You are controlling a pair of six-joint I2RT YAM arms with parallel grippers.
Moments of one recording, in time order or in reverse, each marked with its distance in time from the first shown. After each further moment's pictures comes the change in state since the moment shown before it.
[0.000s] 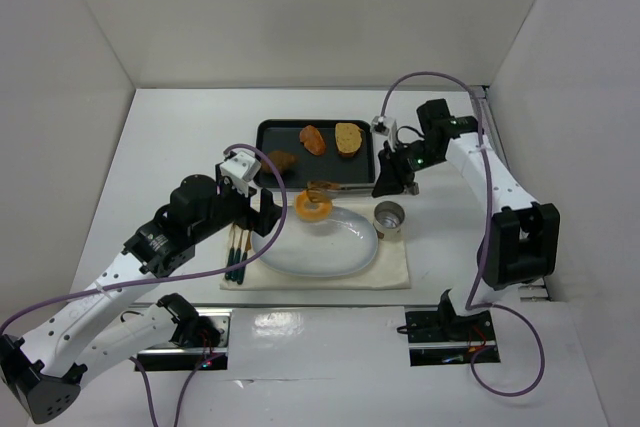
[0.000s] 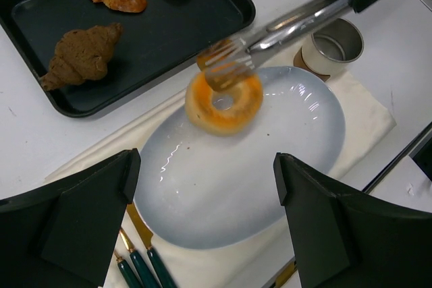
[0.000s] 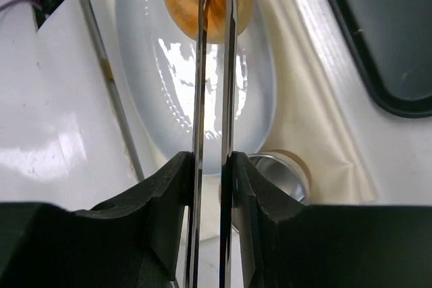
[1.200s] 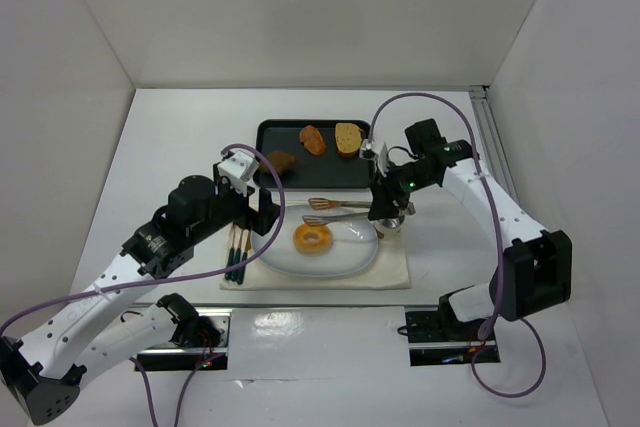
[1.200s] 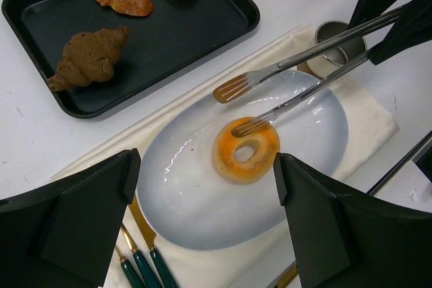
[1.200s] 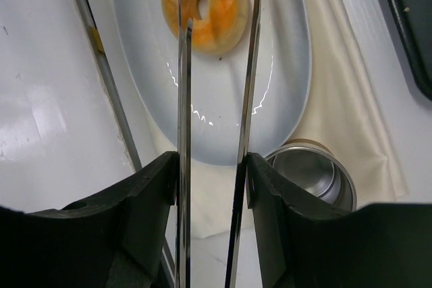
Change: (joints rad) left arm 0.000 -0.011 0.000 0.000 -0.019 0.000; right arm 0.134 -0.167 -0.211 0.093 0.121 0.032
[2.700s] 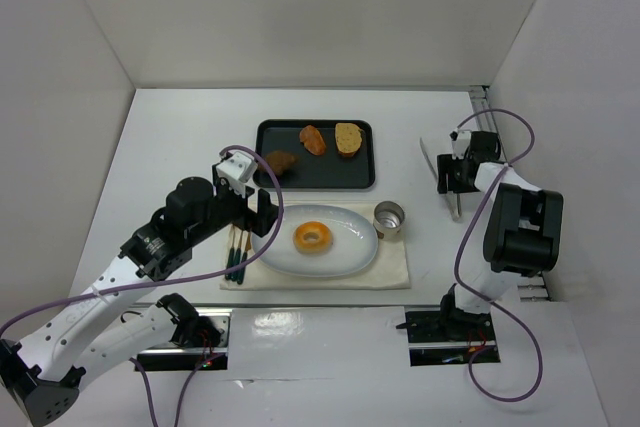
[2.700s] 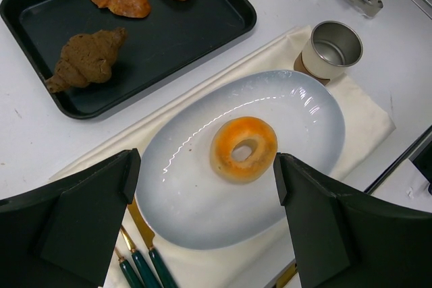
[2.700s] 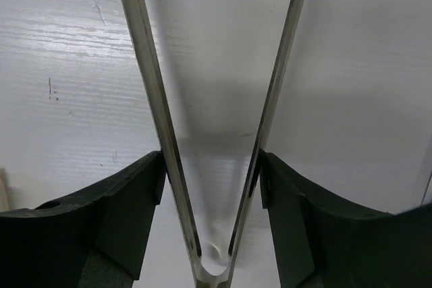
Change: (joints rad) left arm 0.000 -0.017 -0.007 0.001 0.008 0.000; right arm -0.517 0.249 -0.216 0.703 0.615 0.411
